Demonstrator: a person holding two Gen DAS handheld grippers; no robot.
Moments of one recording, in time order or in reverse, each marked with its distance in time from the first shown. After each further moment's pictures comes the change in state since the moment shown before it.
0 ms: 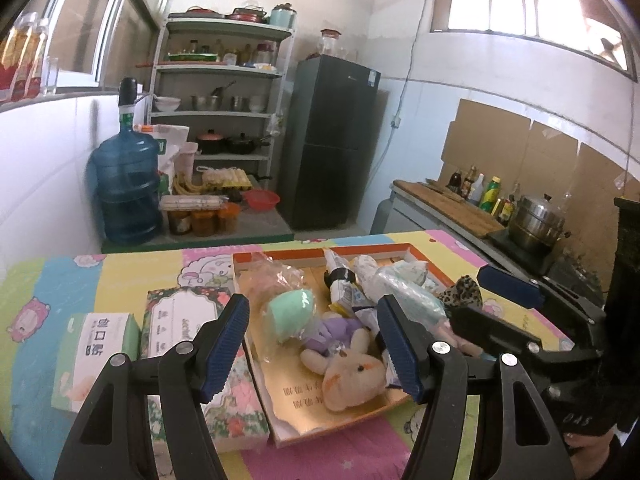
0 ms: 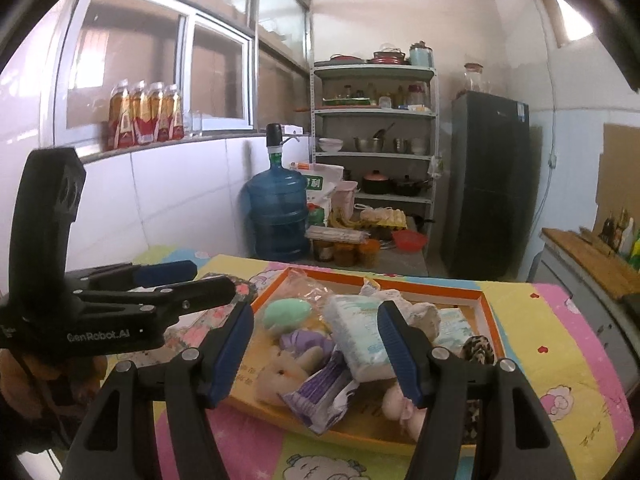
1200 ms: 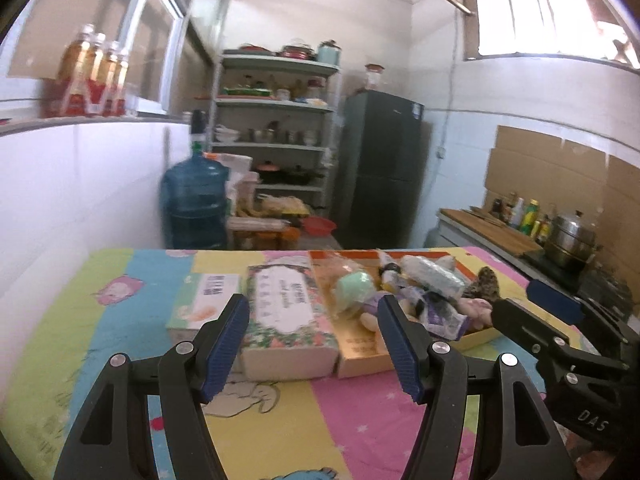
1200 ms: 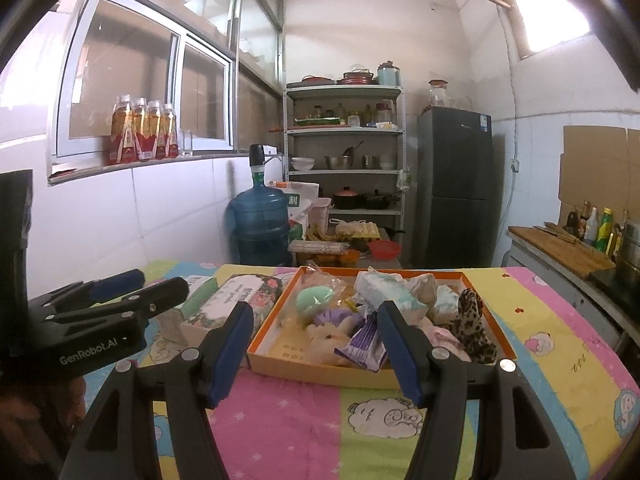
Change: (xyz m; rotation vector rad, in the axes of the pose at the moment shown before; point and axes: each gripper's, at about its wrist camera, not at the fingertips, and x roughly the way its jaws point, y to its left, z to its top) left arm -0.113 0.009 -0.055 -0.022 -0.143 0.219; right arm -0.066 0.071 -0.028 0.069 -0.080 -0.130
